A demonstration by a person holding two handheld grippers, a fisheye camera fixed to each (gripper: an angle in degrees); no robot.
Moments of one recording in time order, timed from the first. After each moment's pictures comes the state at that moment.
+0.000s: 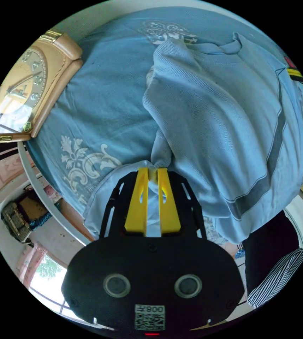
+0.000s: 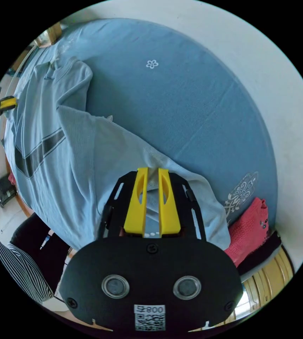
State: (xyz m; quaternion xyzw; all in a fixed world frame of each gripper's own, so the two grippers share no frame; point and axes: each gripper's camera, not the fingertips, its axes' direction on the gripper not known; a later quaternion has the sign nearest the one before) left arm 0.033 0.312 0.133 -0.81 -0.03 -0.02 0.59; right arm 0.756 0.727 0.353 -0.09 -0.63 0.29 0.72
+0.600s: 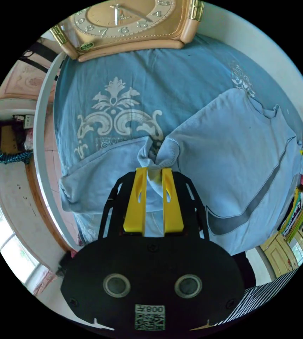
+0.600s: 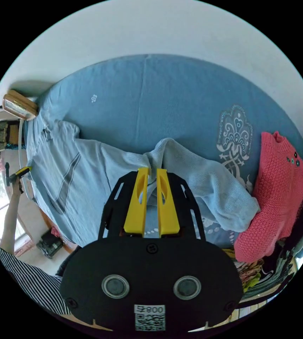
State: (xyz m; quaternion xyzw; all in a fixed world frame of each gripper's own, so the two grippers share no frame) left arm -0.033 0.273 0.121 -0.74 -0.16 -0.24 0.61; right arm 0.810 0.781 0.395 -0.13 -0.67 0.47 0.56
